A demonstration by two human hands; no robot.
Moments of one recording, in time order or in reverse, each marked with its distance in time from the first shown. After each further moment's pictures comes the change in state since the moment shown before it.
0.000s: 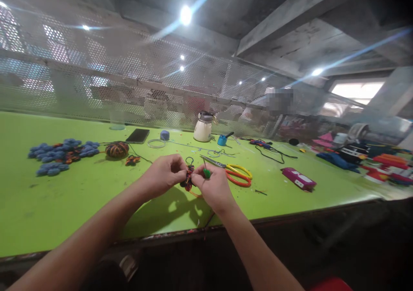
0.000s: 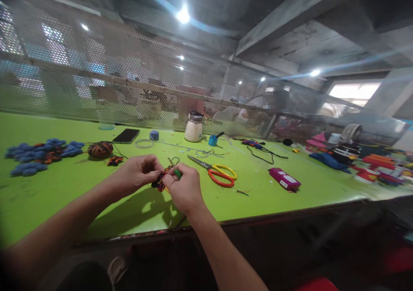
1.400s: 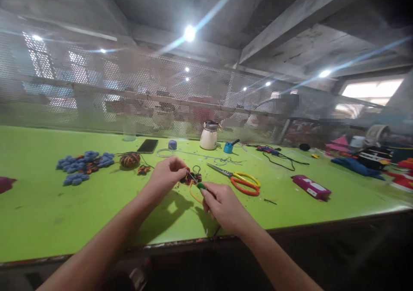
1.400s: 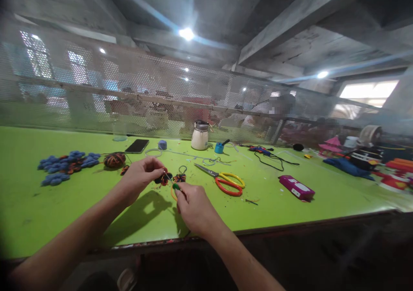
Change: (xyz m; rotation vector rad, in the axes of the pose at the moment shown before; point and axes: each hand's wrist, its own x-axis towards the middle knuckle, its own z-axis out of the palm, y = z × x) left_hand 0.004 0.001 -0.005 -0.172 0.306 -0.055; right_hand -0.017 -0.001 -0.020 -0.325 -0.348 -0.191
